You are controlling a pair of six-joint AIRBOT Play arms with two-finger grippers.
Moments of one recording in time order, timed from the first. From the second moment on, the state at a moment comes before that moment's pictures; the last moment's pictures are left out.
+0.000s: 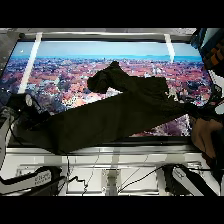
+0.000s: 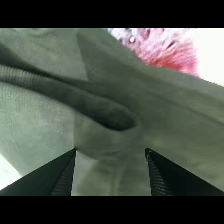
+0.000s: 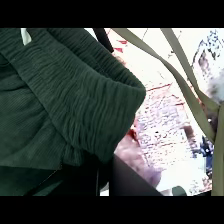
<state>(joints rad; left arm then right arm) 0.18 -1.35 0.90 1.74 -1.26 -2.12 -0.47 -1.02 0.77 -1.36 0.91 1.47</state>
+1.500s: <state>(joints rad) 0.17 -1.64 1.98 1.74 -0.94 -1.90 -0.47 -0.76 0.71 -1.22 0.50 1.71</state>
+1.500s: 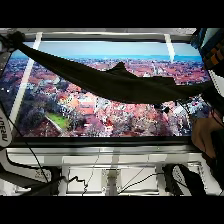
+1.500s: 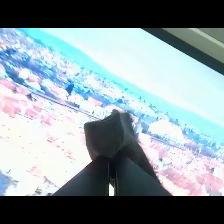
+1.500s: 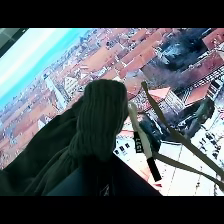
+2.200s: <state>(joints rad) 0.40 -1.22 1.13 1.76 -1.28 -1.75 -0.47 -0.82 0.69 -1.38 0.95 1.64</state>
